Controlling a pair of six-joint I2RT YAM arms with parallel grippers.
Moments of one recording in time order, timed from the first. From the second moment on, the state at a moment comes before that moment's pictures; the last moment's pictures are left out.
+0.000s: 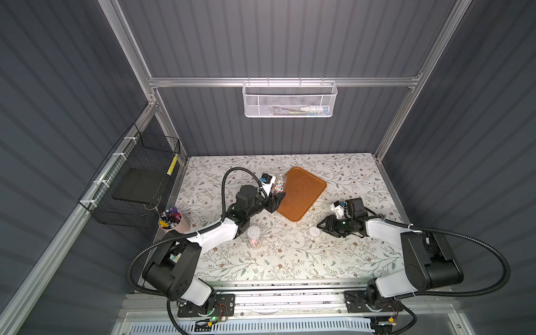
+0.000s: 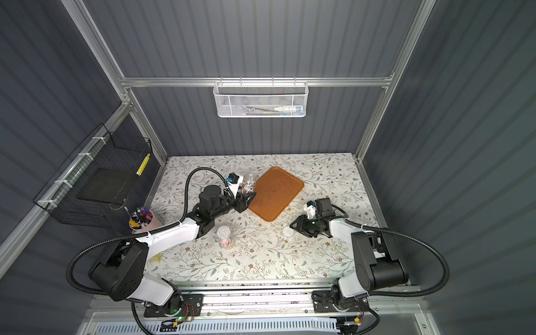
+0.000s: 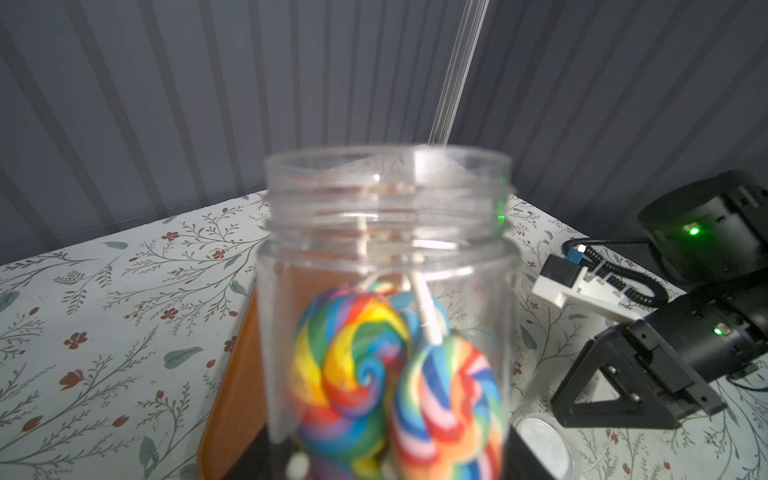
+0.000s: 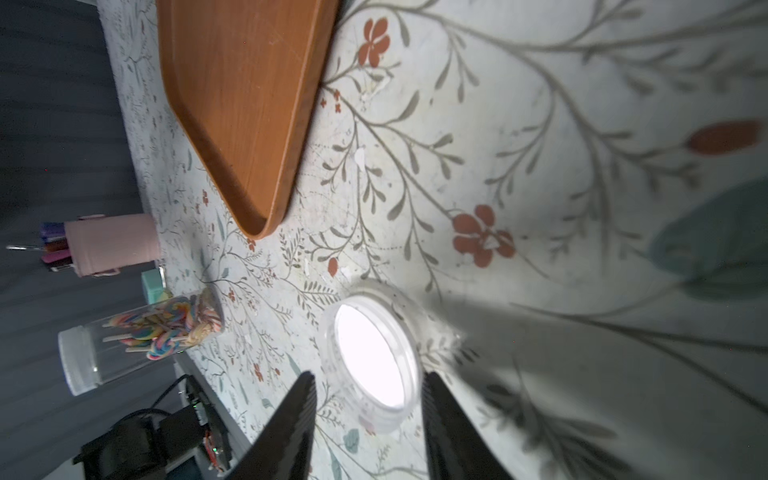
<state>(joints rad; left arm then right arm) -0.59 1.51 0.79 0.46 0.26 -0.09 0.17 1.46 0.63 -0.22 -0.58 0.49</state>
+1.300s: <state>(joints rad) -0.57 2.22 2.04 -1.08 0.06 0.50 0.17 1.30 0.94 -0.35 -0.18 0.39</state>
